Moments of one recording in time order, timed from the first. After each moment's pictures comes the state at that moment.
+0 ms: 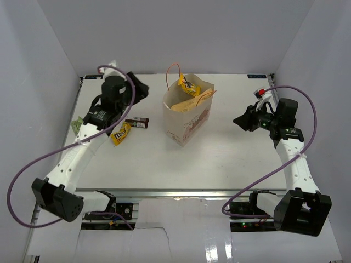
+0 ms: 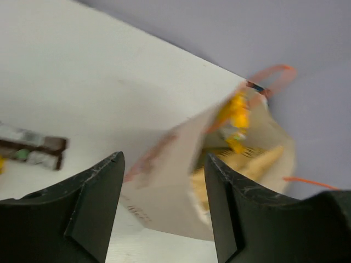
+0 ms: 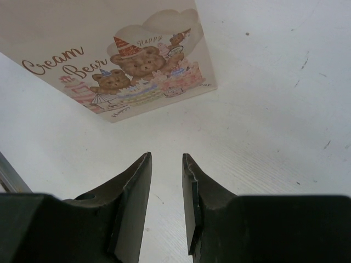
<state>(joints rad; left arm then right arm) -0.51 1.35 1.44 -0.37 -0.22 -0.65 -0.12 1.11 0.91 -0.32 -0.84 -0.15</state>
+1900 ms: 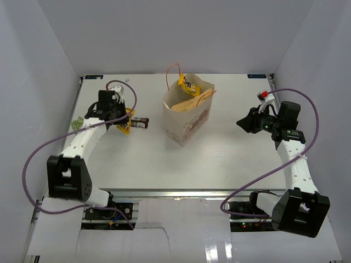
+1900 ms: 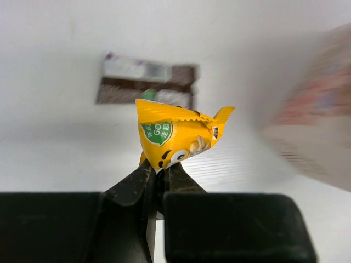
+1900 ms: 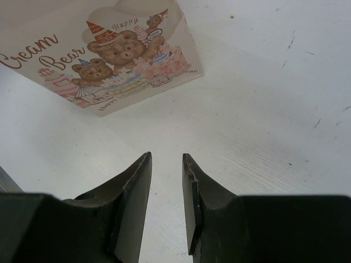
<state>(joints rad) -0.12 1.49 1.11 -0.45 0.05 -0.16 -0.17 1.10 0.87 -0.35 -0.82 -0.17</state>
